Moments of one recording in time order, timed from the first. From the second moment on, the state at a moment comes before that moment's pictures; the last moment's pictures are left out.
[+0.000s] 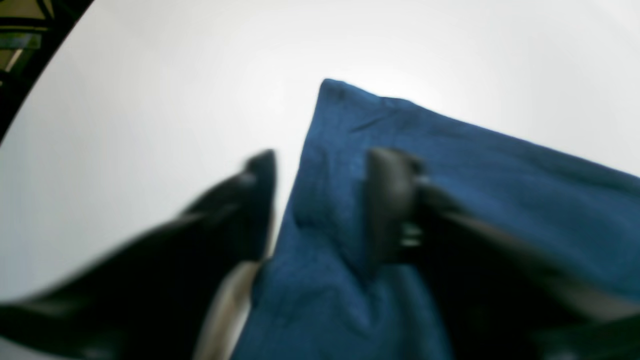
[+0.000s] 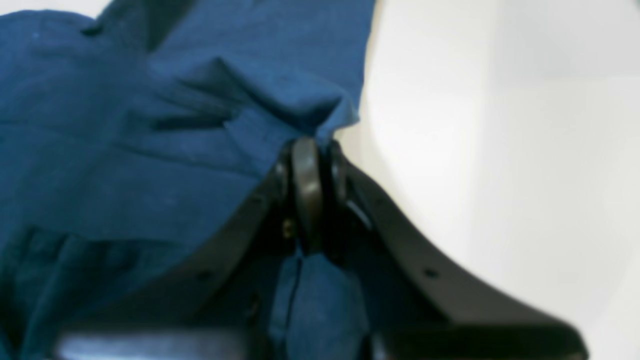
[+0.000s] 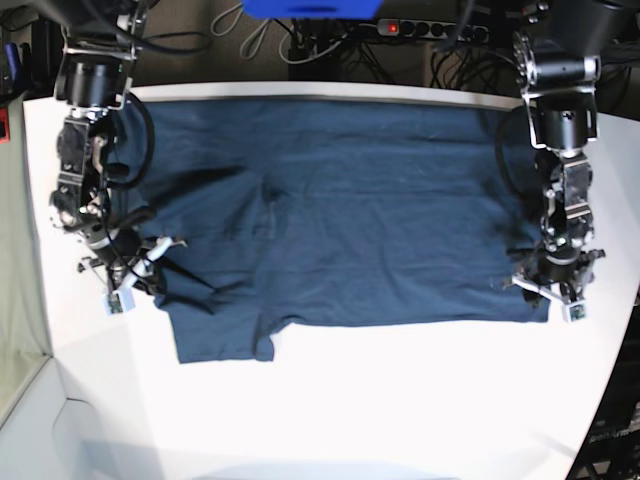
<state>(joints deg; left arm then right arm) -18.3 -17.8 -9.1 50.9 -11.1 0.2 13.7 8.5 11.9 13.4 73.4 7.5 30.9 -25.9</state>
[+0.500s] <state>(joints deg) -25.6 -17.9 -8.9 36.9 -11.4 0.1 11.6 8.6 12.0 13.2 73.2 7.4 30.9 -25.9</state>
